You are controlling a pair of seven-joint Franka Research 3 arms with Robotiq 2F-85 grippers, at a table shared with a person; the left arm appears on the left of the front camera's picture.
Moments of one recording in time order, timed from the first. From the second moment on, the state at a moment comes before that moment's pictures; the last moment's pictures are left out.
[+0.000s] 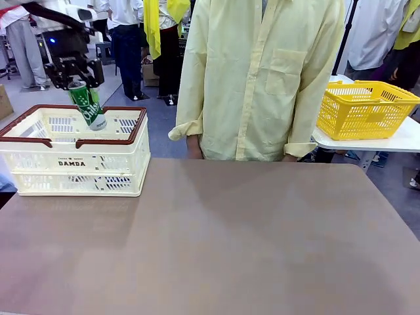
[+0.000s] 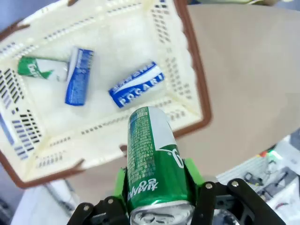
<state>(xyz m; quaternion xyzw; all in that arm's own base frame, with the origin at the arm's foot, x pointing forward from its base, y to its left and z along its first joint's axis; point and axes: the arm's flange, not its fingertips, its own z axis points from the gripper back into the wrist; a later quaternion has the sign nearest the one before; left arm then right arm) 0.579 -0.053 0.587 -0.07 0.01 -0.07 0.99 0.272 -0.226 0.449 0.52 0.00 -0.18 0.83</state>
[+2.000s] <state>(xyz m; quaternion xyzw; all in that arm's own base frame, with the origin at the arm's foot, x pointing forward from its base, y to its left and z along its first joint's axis) 0.613 -0.067 0.424 -0.02 0.00 -0.05 1.00 0.272 -0.226 0.449 0.52 0.00 -0.18 0.84</state>
